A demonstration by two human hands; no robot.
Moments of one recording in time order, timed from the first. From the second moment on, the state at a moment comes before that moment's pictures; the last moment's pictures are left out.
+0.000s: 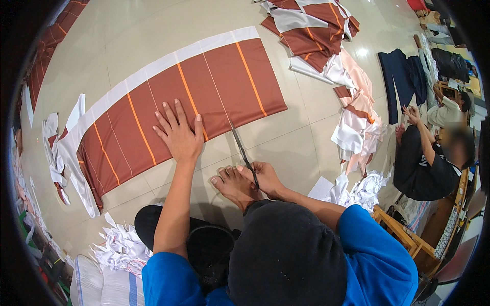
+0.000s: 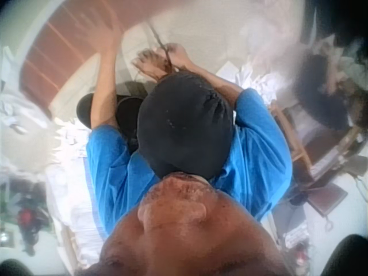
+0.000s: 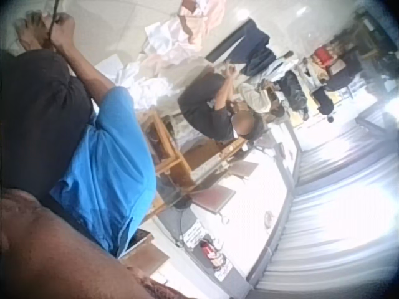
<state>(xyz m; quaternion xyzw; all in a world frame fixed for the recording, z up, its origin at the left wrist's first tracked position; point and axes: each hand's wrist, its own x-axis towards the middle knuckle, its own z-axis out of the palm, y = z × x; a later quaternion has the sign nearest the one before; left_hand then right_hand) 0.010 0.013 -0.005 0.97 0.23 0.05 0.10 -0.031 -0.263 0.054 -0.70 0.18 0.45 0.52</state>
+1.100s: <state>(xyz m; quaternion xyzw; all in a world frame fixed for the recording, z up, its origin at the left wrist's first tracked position) 0.011 0.012 -0.002 0.97 0.23 0.04 0.09 -0.034 -0.270 0.053 -0.71 0.17 0.45 0.52</state>
